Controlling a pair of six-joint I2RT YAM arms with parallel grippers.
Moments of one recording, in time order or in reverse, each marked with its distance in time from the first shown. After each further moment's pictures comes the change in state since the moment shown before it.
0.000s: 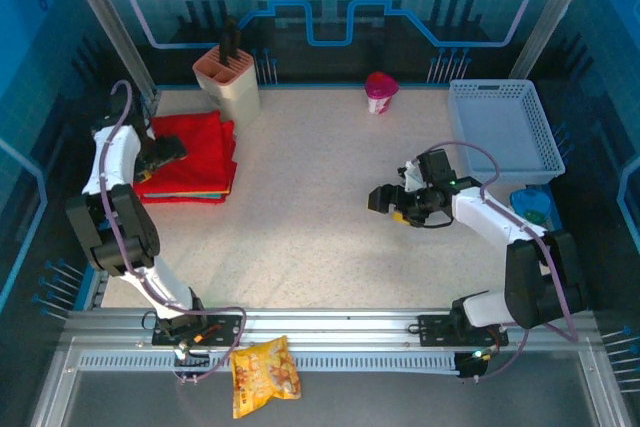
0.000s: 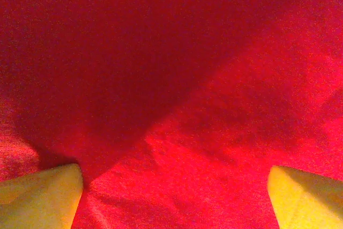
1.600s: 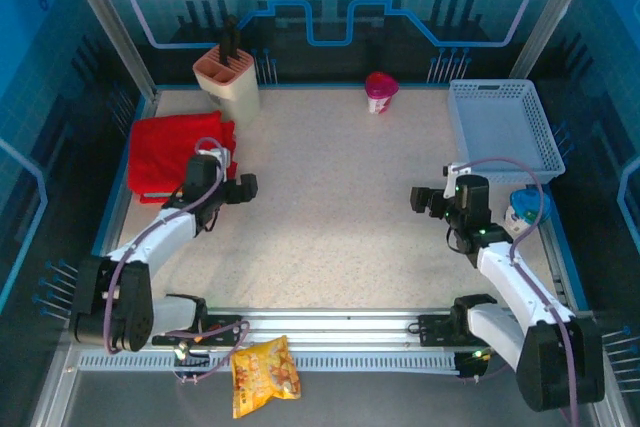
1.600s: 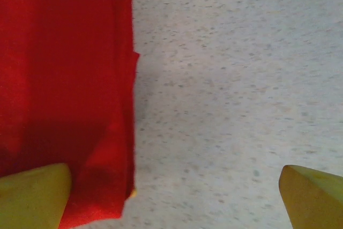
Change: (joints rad) left arm -0.484 -0.450 -0.869 0.948 -0.093 0.110; right arm -0.145 -0.418 -0.365 0.441 0.603 -0.347
